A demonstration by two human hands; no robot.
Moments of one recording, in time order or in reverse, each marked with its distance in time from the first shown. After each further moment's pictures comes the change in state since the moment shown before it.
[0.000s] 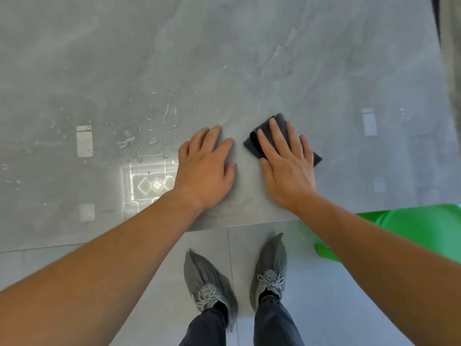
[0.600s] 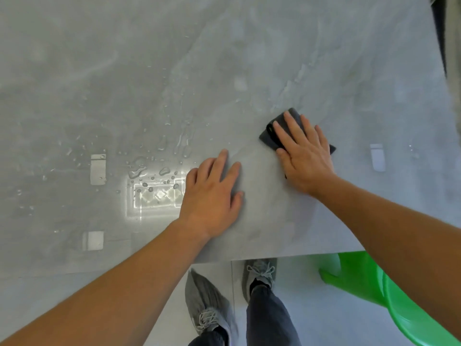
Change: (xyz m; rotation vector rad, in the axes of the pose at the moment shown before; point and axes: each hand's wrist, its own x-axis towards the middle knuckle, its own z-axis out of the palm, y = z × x) left_hand 0.008 -0.008 -0.005 0.055 -0.014 0.017; right_hand 0.088 0.036 -0.029 -0.040 -0.048 -0.052
